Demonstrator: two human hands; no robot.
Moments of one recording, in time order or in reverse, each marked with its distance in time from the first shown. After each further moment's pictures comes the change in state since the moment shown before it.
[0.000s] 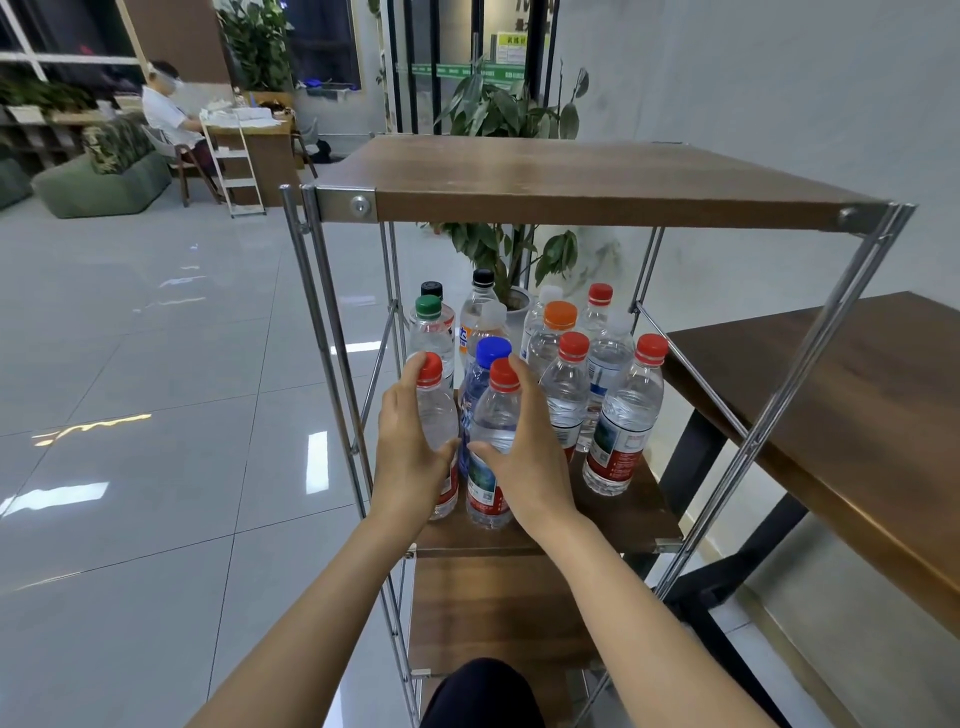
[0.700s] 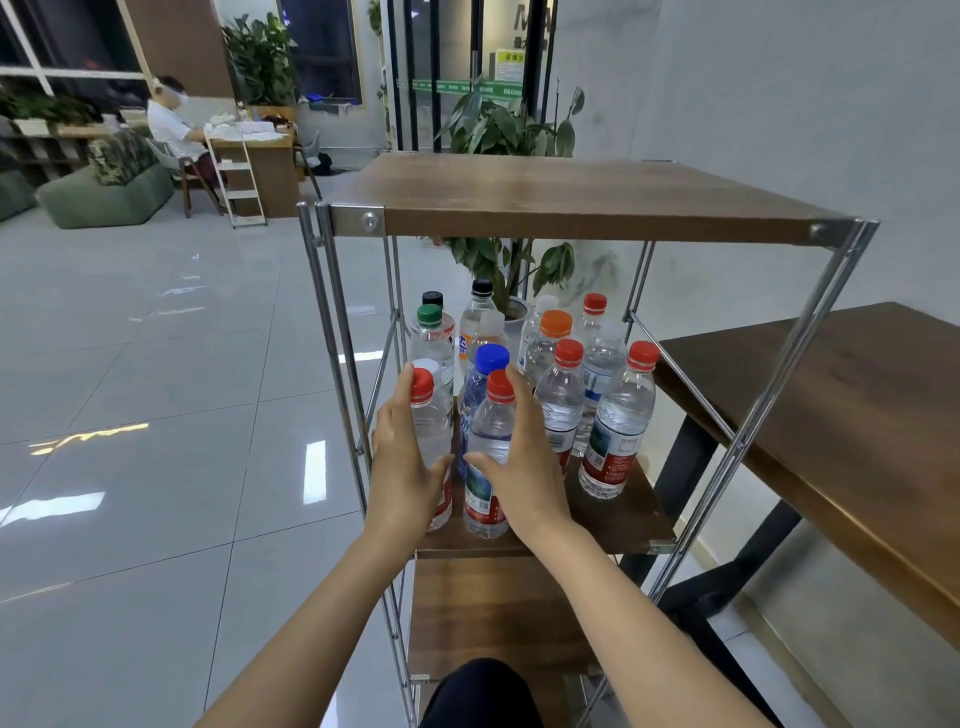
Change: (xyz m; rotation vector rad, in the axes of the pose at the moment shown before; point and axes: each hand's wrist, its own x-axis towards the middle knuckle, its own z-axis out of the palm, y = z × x) left_hand -0.014 -0.006 -0.007 0.082 0.000 -0.012; right_hand -0.010 -0.004 0.001 -0.073 -0.009 -0.008
